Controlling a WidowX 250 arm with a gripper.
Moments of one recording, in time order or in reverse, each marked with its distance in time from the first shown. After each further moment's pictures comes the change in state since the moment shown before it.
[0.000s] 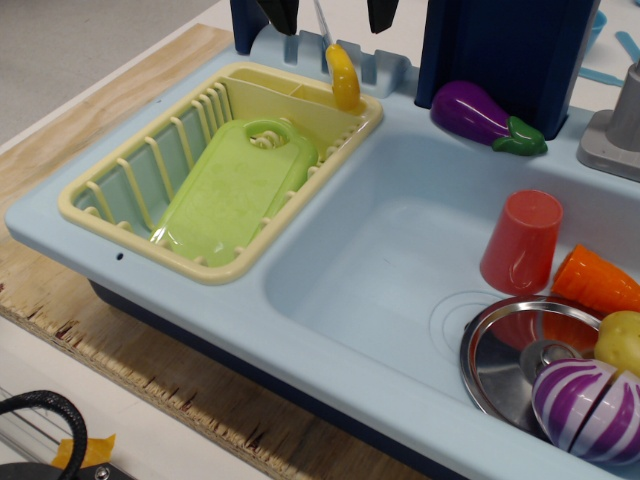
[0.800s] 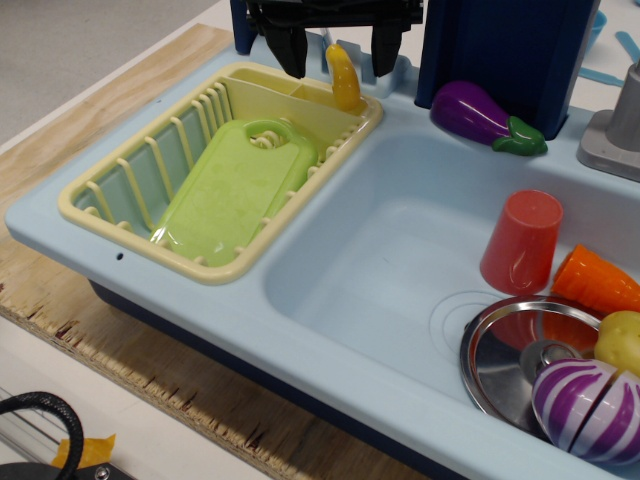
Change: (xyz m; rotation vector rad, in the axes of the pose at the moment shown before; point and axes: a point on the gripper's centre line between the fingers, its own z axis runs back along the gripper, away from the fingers) arm -0.009 -0.001 -0.039 -0.016 0.076 0.011
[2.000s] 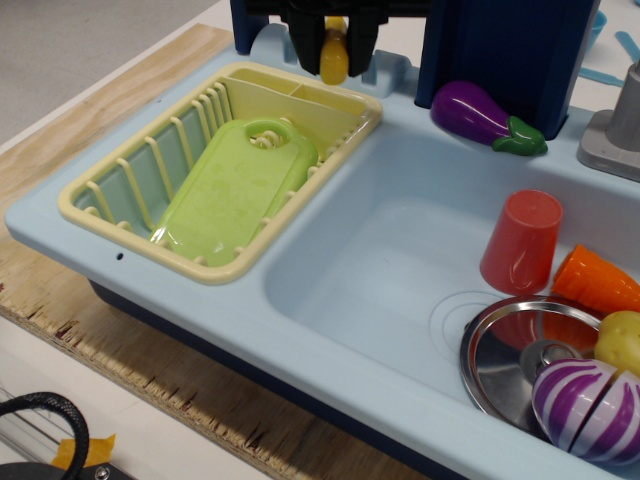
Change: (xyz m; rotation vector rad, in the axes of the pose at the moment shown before) arm -0.016 0.002 0.030 0.106 0.131 0.016
